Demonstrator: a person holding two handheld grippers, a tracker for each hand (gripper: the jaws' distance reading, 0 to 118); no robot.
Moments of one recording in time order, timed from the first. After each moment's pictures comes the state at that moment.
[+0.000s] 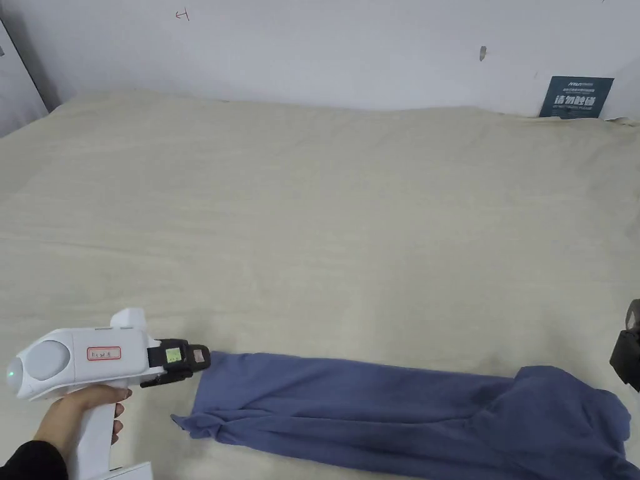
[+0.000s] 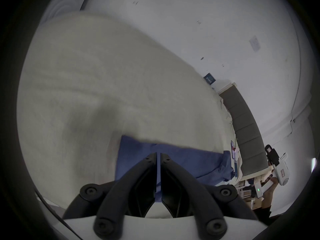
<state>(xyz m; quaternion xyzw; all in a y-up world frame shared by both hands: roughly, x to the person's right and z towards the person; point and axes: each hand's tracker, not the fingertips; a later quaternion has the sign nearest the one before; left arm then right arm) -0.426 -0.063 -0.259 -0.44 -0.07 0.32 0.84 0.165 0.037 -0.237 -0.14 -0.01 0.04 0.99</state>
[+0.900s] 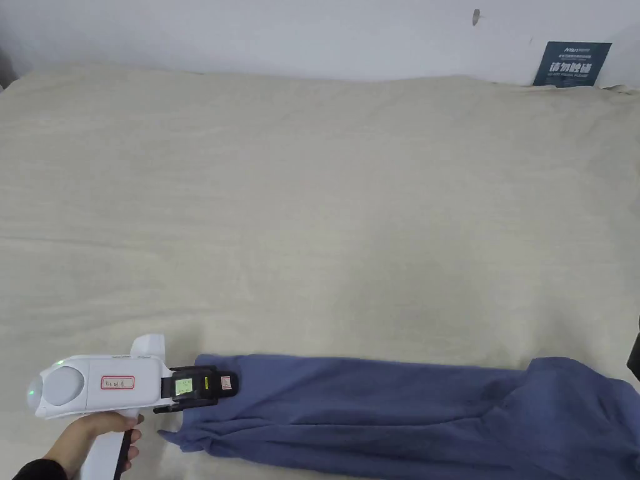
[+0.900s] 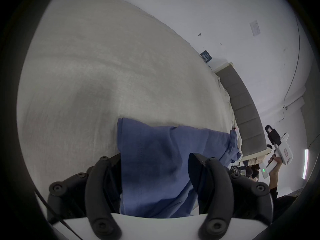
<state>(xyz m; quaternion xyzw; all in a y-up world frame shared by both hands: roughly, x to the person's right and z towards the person) -0.415 -0.124 -0.294 -0.48 -0.16 0.29 0.81 0.143 0.036 -0.250 -0.18 -0.03 0.04 0.98</state>
